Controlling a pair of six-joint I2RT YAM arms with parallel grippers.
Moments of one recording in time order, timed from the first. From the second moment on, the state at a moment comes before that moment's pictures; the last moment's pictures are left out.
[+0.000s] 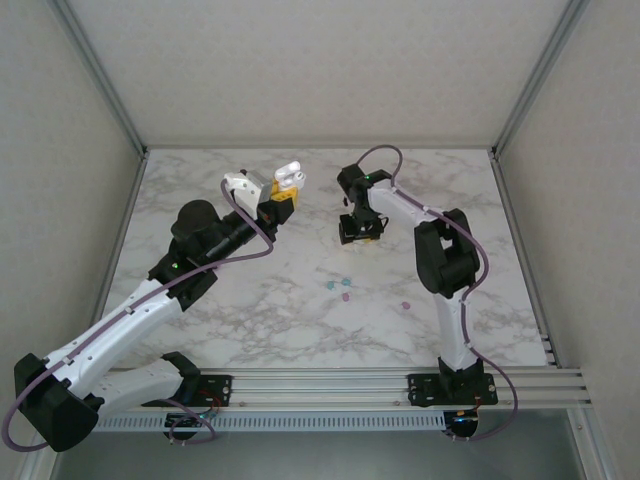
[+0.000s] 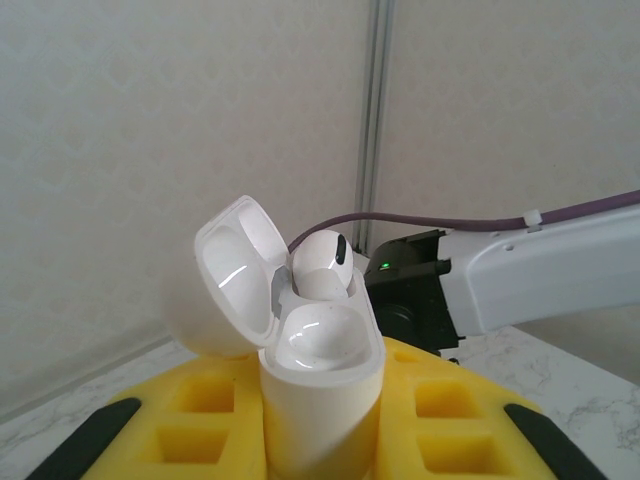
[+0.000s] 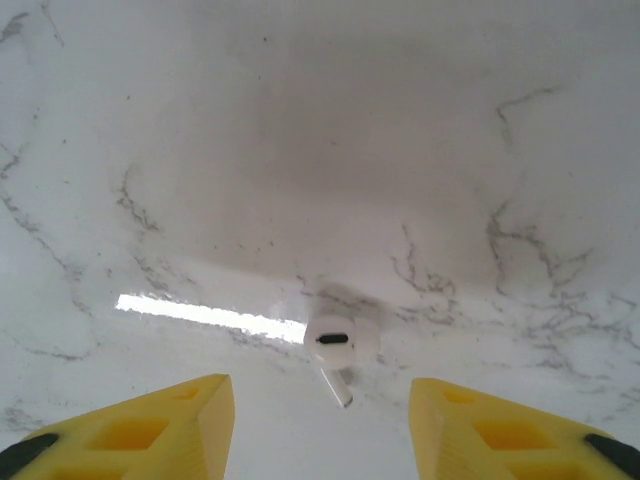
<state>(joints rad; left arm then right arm) -0.66 1.03 0.91 0.20 0.16 -0.03 0.52 2.16 1.75 -1.06 -0.03 0.28</state>
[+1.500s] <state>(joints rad) -0.66 1.09 0.94 0.18 0.16 -0.03 0.50 2.22 1.75 -1.06 -0.06 0.27</state>
